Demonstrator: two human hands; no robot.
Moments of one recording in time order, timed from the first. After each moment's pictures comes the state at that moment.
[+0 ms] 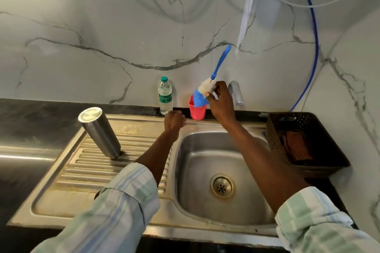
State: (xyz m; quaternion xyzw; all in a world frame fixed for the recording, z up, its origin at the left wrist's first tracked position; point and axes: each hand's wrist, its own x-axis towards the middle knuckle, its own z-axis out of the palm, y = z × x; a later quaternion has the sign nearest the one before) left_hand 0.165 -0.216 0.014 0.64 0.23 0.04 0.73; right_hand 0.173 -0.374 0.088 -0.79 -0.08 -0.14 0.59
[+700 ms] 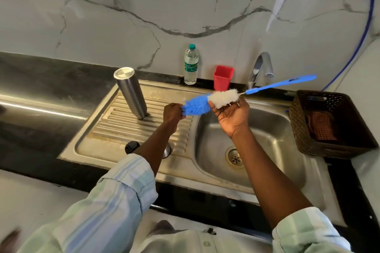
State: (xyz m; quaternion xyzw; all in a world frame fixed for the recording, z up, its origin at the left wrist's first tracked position) left_hand 0.061 -0.155 -0.019 0.61 0.33 0.05 0.72; right_hand 0.060 -0.347 0.033 -0.27 0.07 0.16 0.95
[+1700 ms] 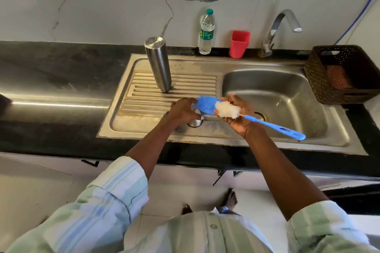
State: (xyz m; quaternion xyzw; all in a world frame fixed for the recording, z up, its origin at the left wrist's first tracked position) left_hand -0.066 -0.059 -0.027 0.95 0.02 -0.13 0.29; right_hand -0.072 -0.273 -0.013 -0.40 0.16 0.21 0.88
